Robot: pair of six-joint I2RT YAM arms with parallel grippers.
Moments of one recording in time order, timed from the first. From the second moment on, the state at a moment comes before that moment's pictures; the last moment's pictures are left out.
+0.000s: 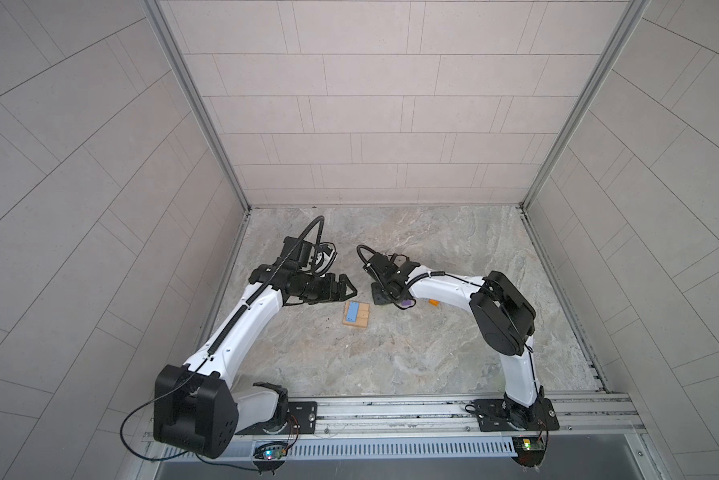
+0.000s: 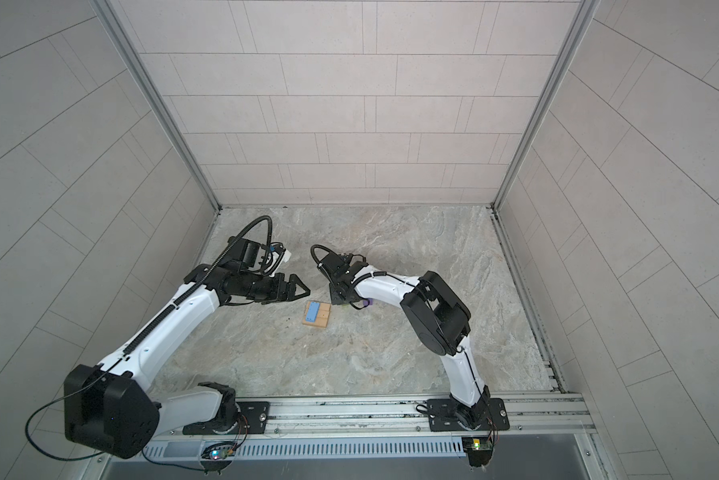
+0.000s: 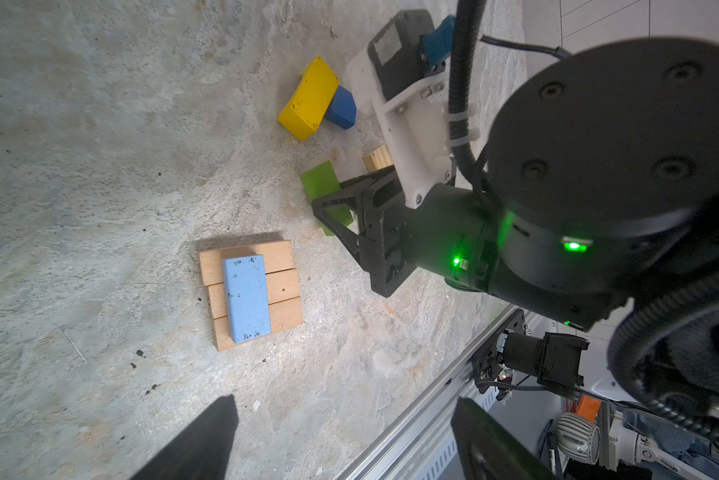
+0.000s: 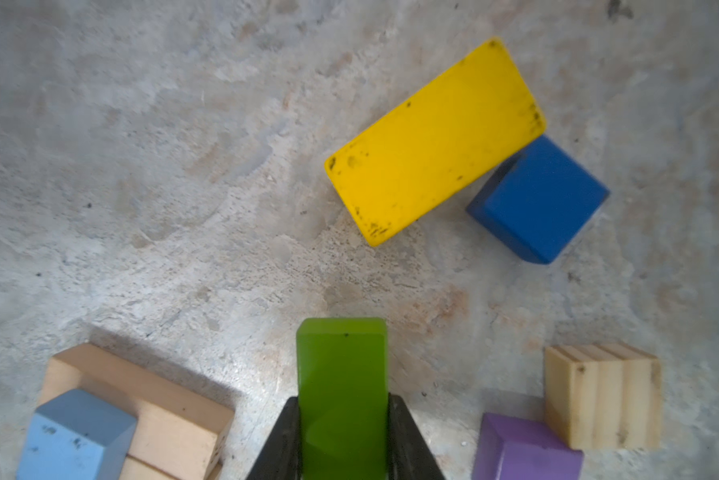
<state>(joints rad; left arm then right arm) -0.24 1.25 1.01 -0.81 0.62 -0.26 0.79 2.01 1.45 -0.61 0.16 0.61</state>
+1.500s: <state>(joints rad) -0.14 1.24 1.00 -0.86 0.65 -0.24 0.93 1.82 1.11 -0.13 0.06 1.13</state>
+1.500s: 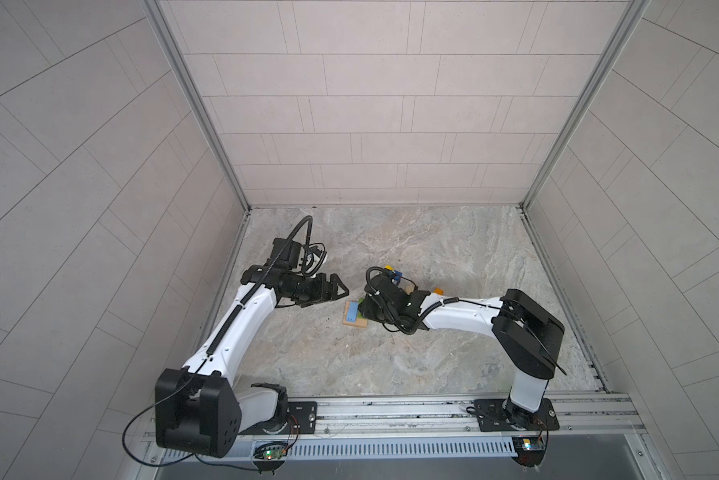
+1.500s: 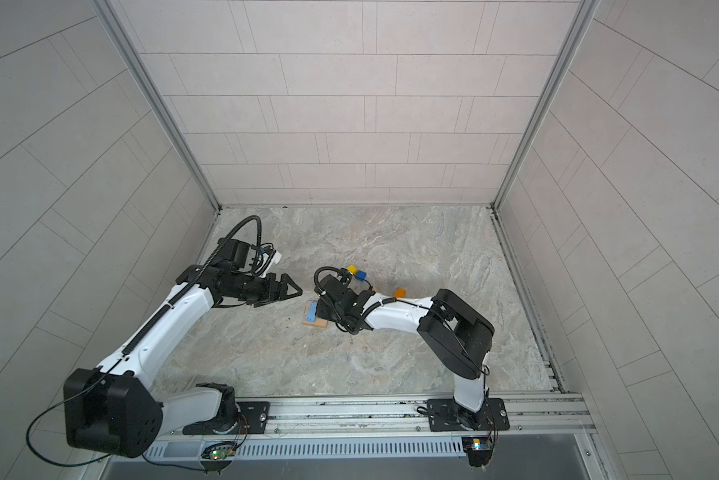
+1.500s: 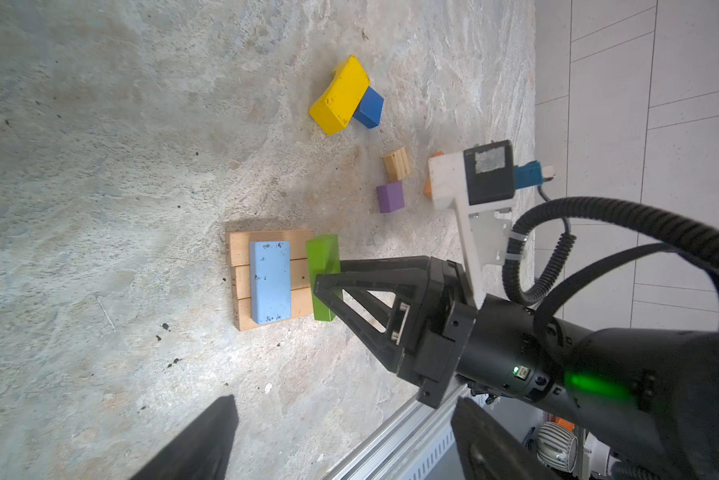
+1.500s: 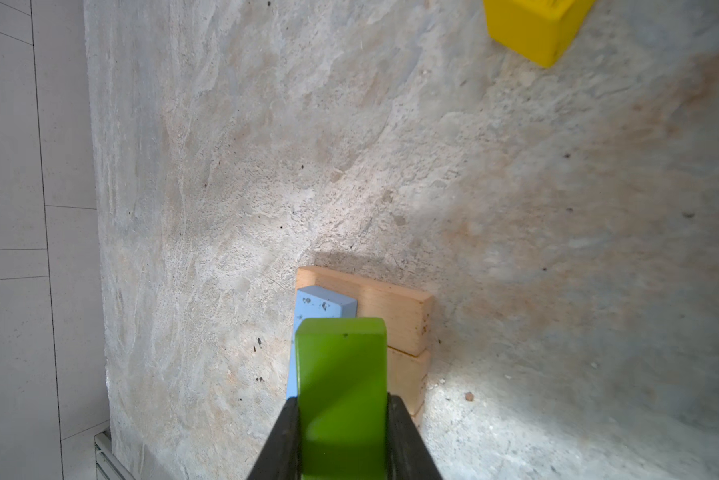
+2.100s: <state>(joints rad) -0.14 1.24 0.99 -0.86 0.67 -0.24 0.95 1.84 1.08 -0.06 0.10 1.18</state>
